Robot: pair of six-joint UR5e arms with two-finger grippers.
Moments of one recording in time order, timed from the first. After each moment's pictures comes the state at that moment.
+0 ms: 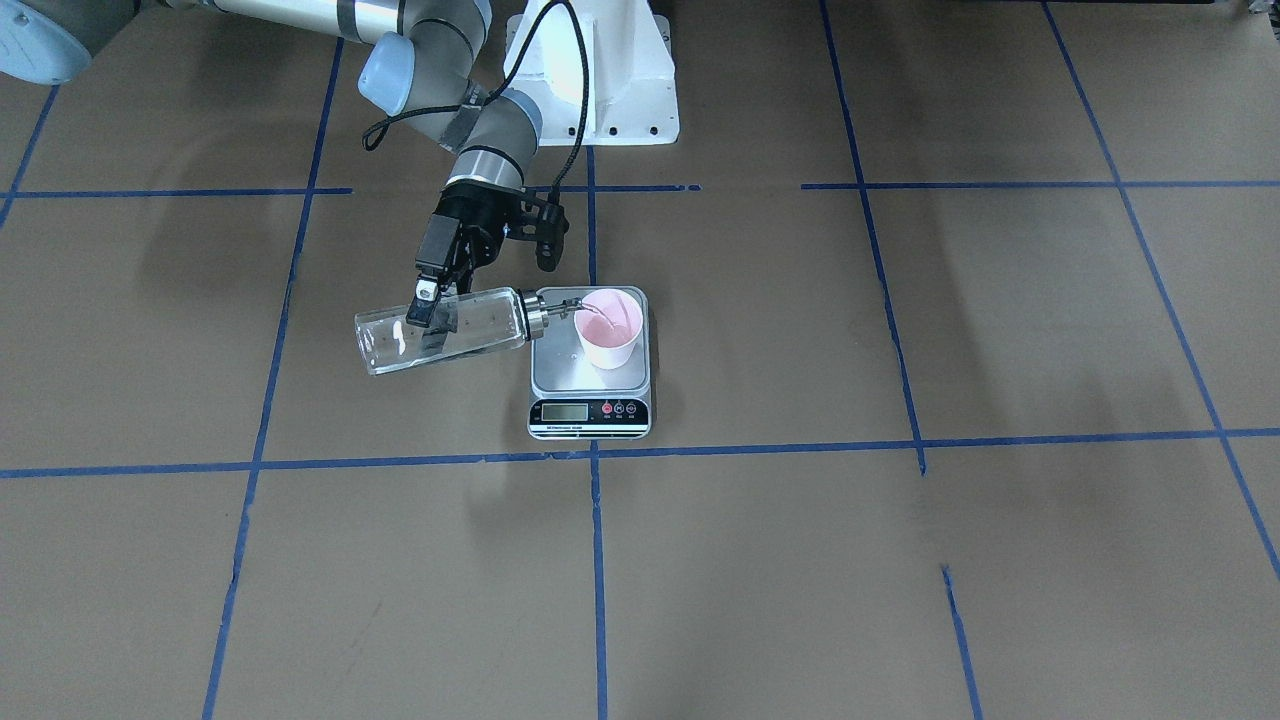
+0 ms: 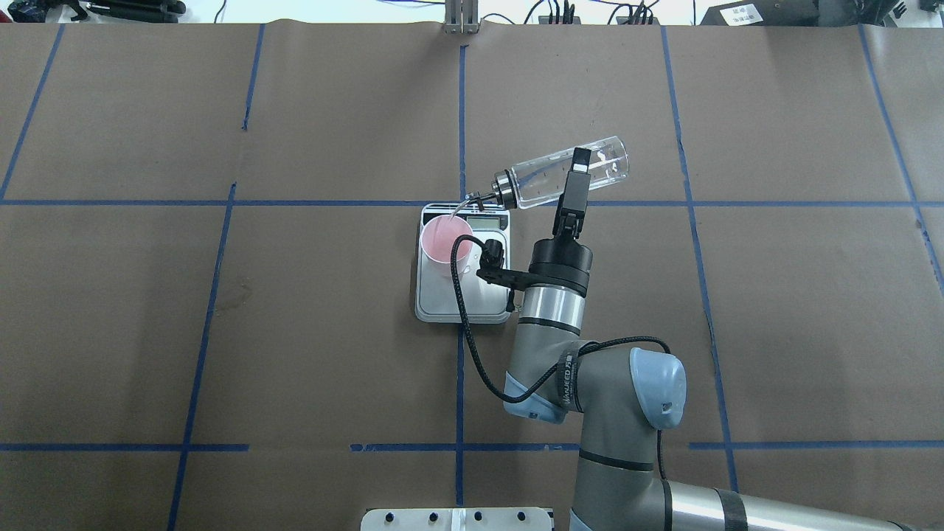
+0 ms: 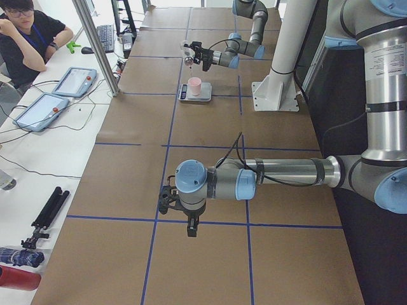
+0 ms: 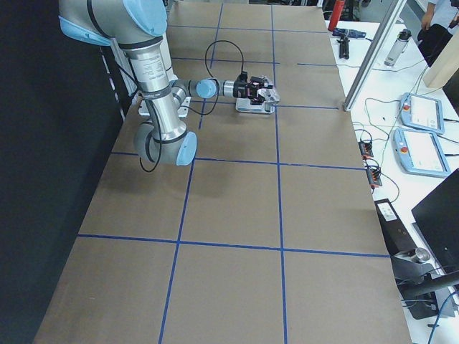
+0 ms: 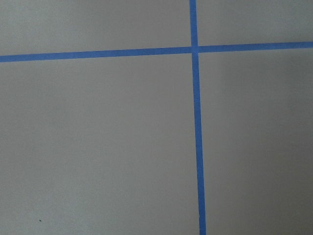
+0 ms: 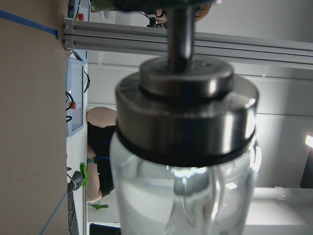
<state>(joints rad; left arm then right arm) -1.59 -1.41 -1.70 -1.61 -2.36 0.06 0.26 -1.01 1.65 -2.04 0.09 0.52</state>
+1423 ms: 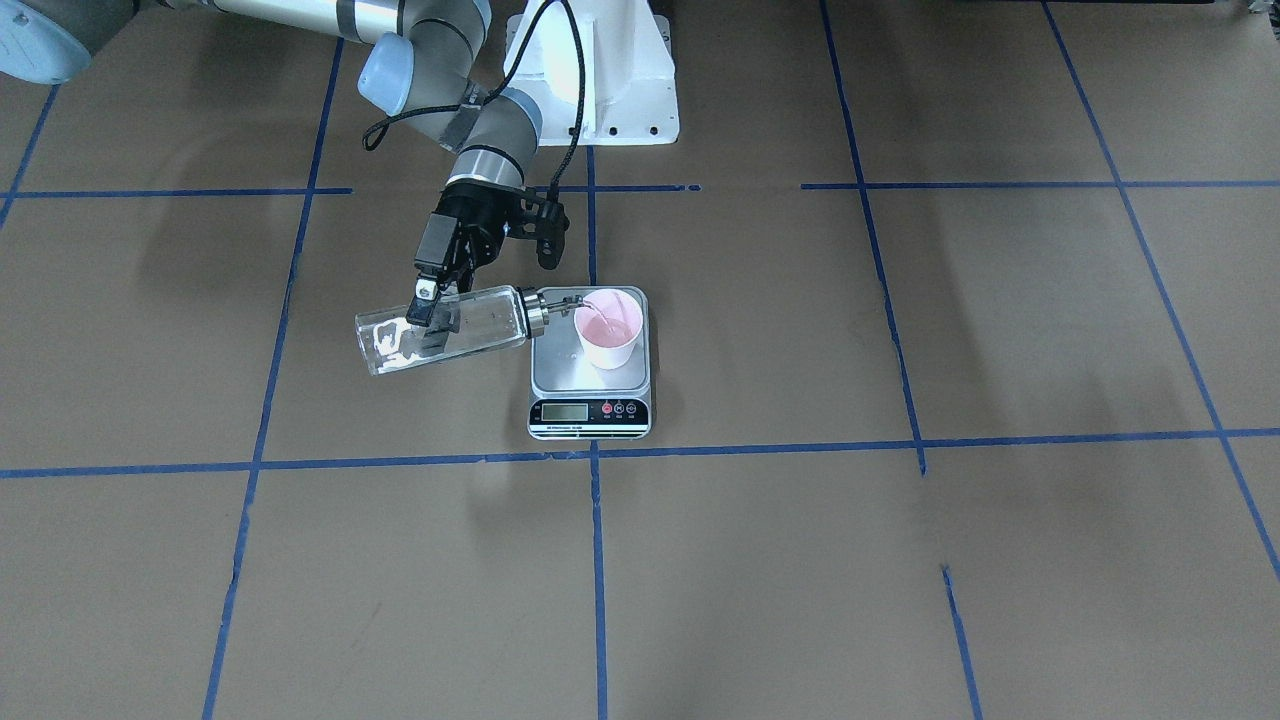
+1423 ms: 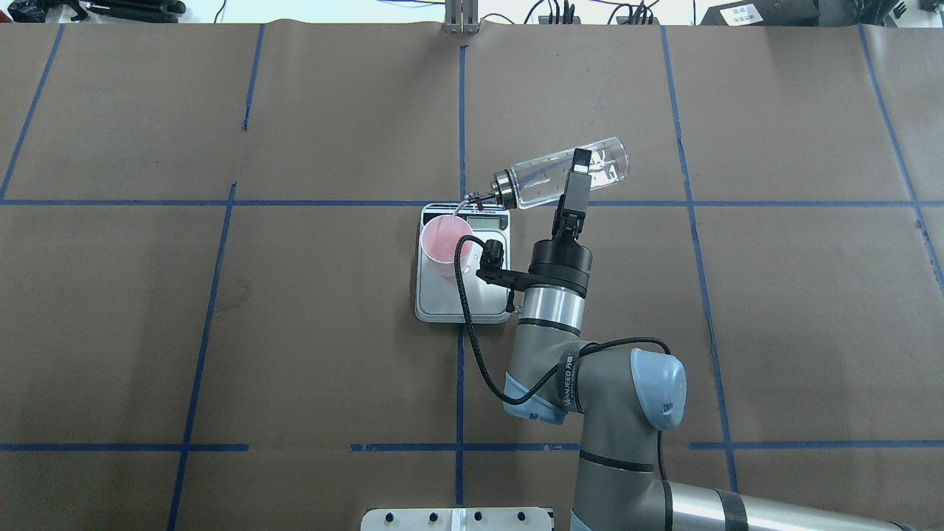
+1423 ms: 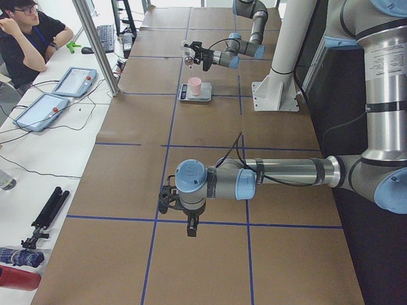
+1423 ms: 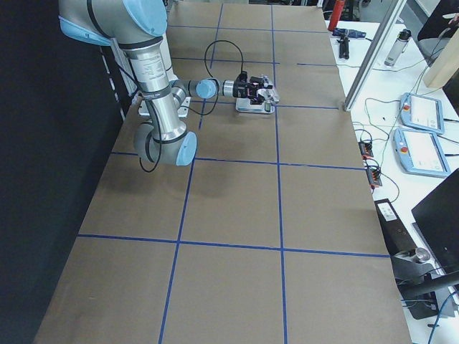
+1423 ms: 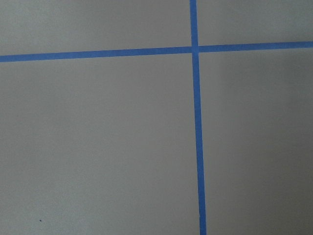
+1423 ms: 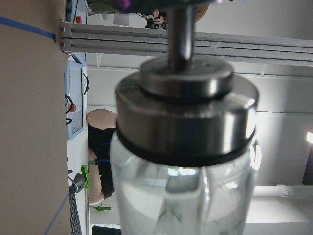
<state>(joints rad) -1.59 -1.41 -1.71 -1.61 -2.36 0.06 0.26 -1.02 1.65 -2.02 0.09 0.55</state>
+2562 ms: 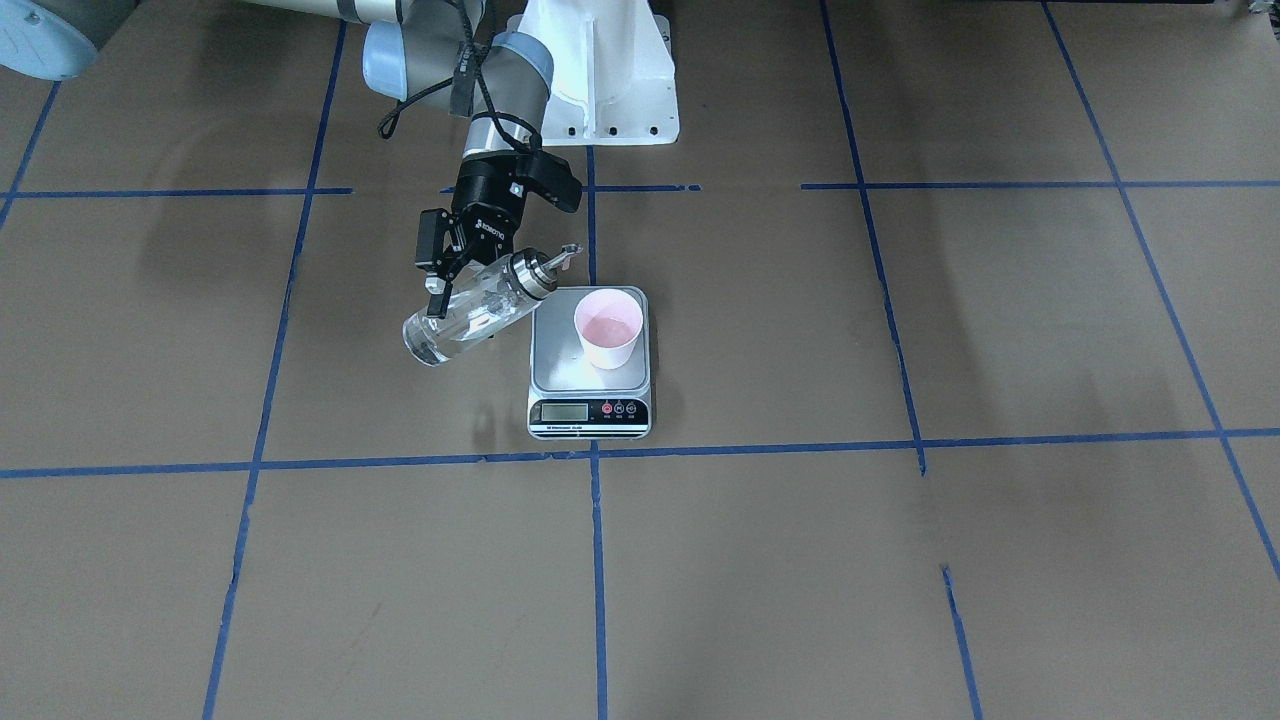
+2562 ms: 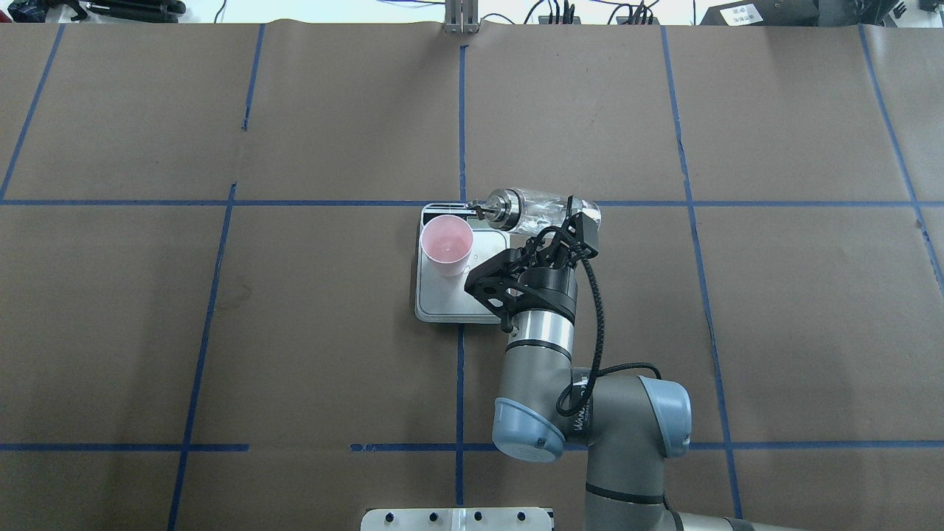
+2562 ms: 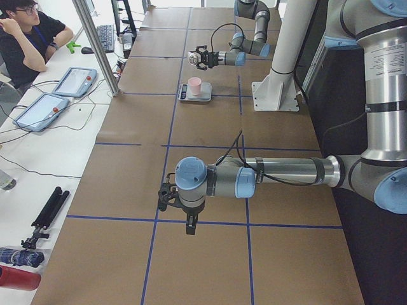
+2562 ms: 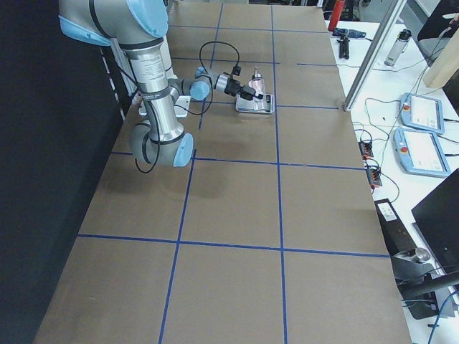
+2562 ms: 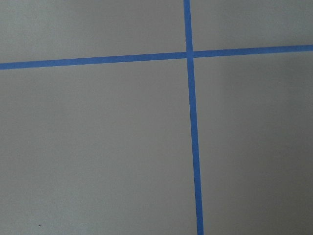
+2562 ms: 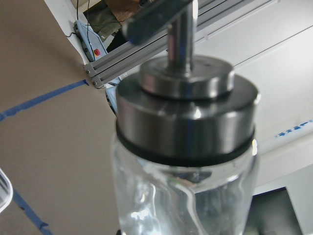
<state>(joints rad) -1.59 -1.41 -1.72 -1.61 -2.36 0.06 0.20 -1.06 1.71 -1.55 0.43 0.78</state>
